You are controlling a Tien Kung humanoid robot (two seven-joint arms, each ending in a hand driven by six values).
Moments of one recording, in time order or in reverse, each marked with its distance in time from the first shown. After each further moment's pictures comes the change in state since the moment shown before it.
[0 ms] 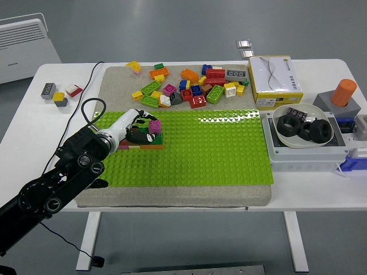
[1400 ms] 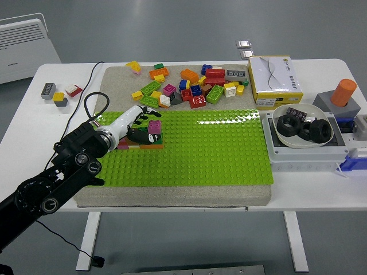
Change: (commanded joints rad) left arm -0.010 0.022 -0.003 -0.028 0.059 -0.056 -0.054; right arm -0.003 0.002 0.009 0.000 -0.011 0.001 0.000
